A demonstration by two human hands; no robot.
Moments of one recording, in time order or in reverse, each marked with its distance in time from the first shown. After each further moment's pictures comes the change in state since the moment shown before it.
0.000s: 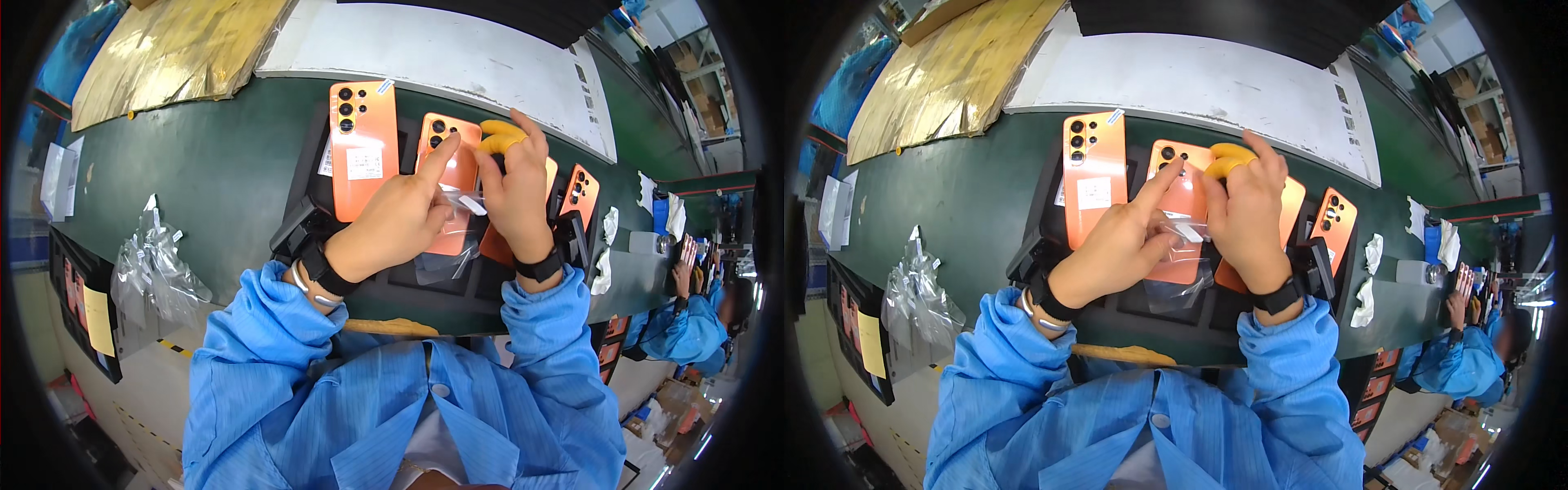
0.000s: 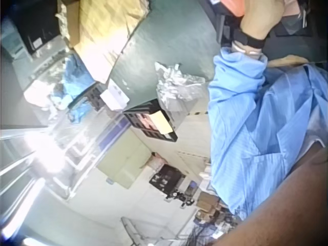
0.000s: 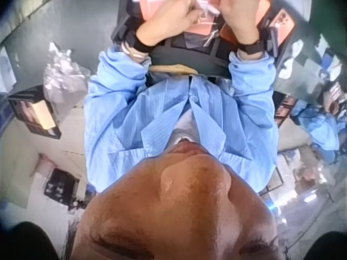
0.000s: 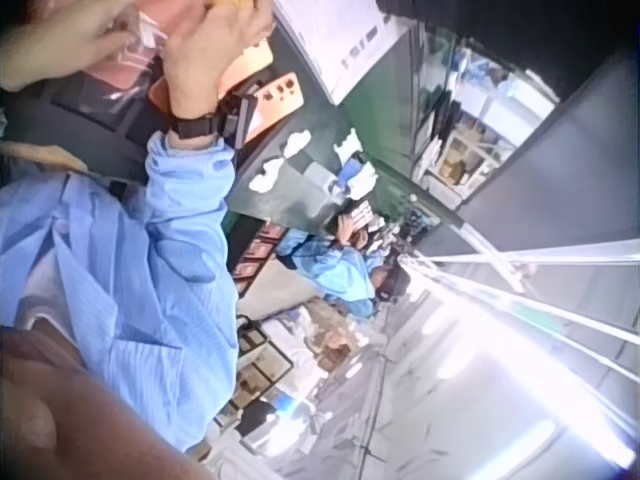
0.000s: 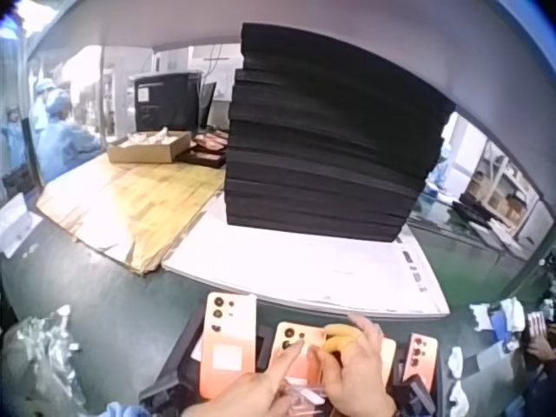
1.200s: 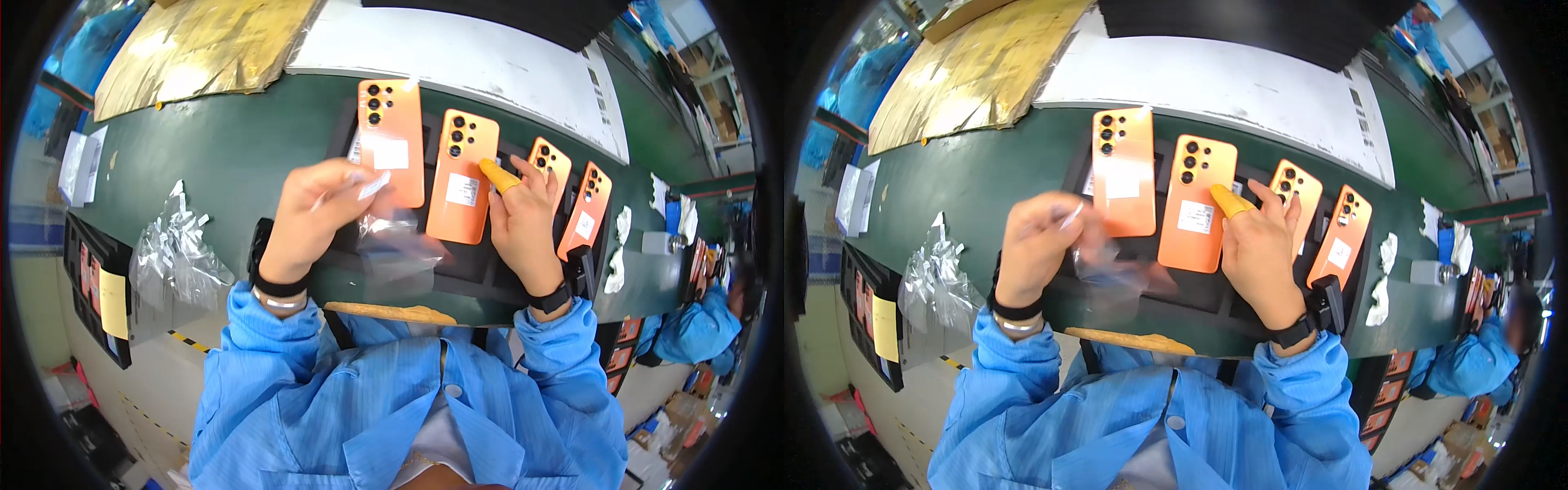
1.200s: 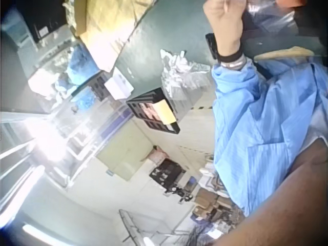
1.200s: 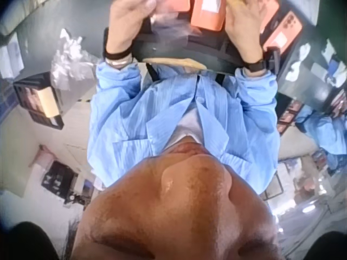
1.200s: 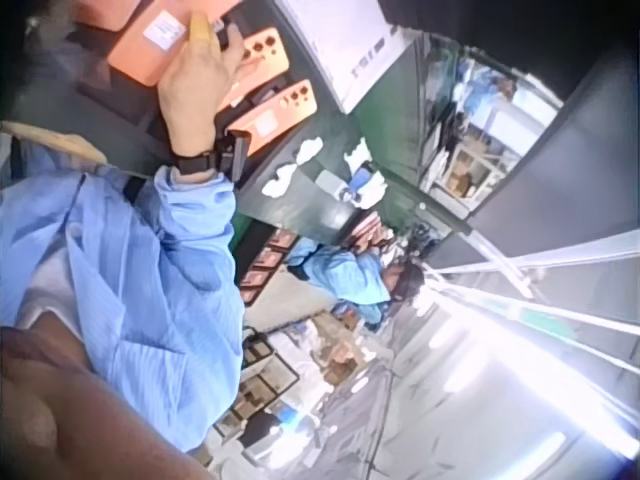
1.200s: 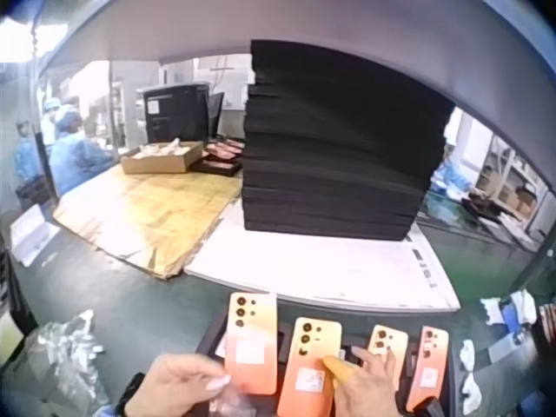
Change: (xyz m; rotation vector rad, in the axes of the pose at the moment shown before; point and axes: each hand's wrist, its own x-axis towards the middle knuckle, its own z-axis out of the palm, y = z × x) left_hand -0.072 0.010 -0.078 -0.617 0.202 -0.036; right_hand -0.044 -0.028 -0.021 -0.136 -0.272 0.044
